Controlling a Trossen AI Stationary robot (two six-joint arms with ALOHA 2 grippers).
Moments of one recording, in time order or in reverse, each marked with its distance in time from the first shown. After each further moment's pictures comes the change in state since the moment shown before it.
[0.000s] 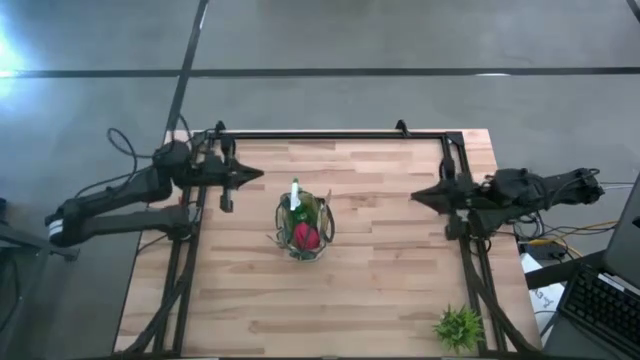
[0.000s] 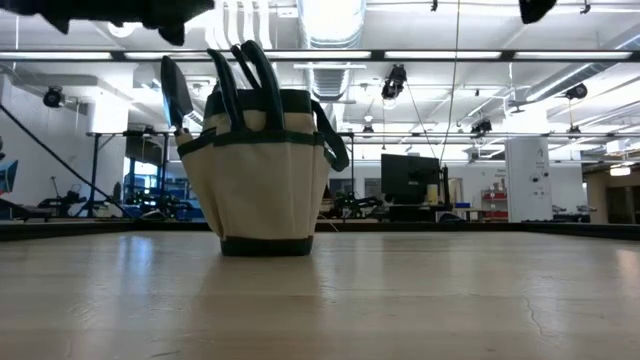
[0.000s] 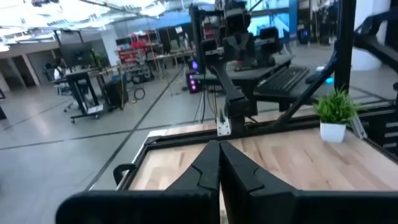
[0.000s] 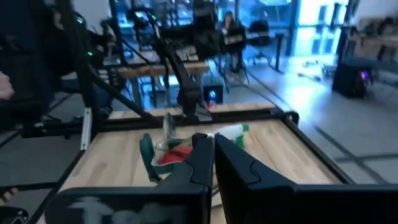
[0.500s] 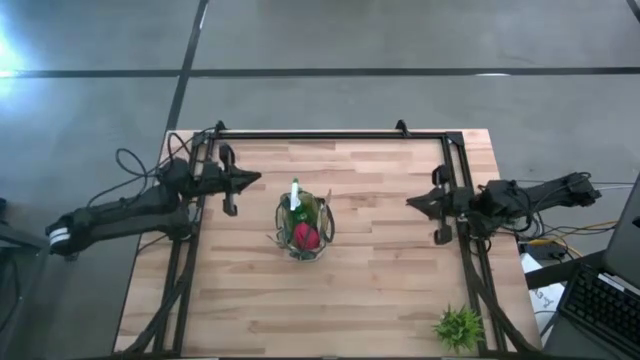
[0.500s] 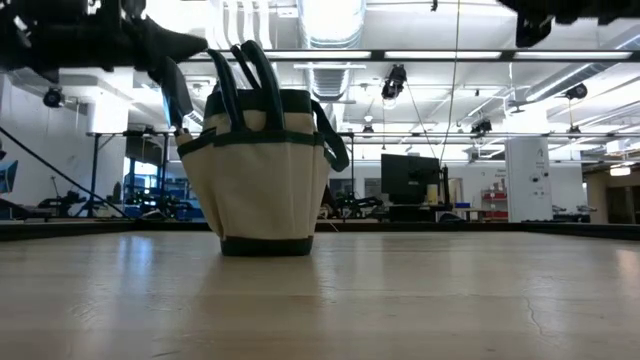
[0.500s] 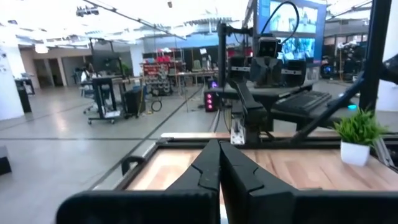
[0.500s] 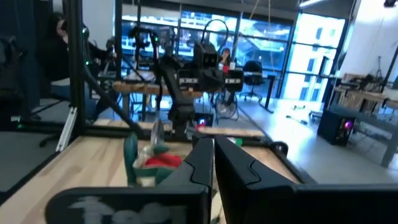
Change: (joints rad) left arm 0.040 -0.102 -0.324 0.352 -0.054 -0.151; right arm 0.000 -0.093 -0.304 0.373 -0.002 -0.201
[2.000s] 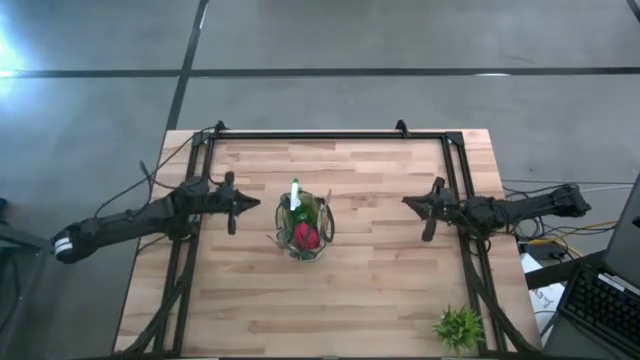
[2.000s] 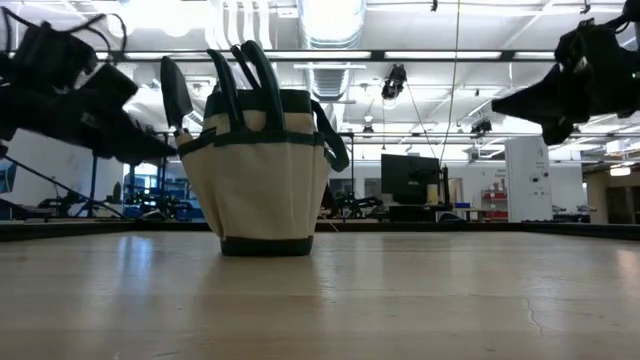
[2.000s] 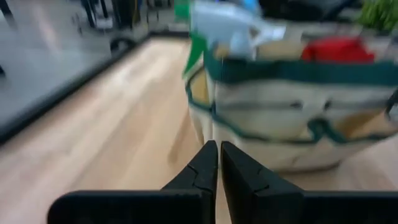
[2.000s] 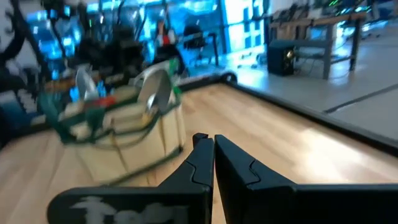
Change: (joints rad) left arm 0.002 -0.197 -0.280 -0.333 -0.030 0.028; right arm -0.060 -0.266 -0.371 -0.026 0.233 0.326
